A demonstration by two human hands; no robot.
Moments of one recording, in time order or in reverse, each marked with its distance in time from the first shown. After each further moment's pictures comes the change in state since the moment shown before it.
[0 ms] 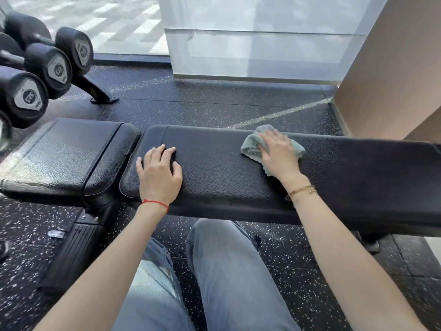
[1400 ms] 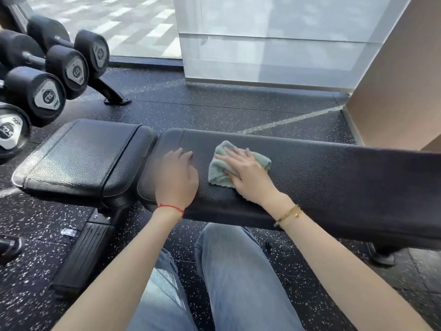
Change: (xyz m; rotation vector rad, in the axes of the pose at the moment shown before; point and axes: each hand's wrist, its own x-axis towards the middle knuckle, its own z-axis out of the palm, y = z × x) left_hand 0.002 -0.004 -0.002 -0.033 0.011 -0.005; right_hand -0.021 -0.084 0.037 0.105 -0.133 -0.422
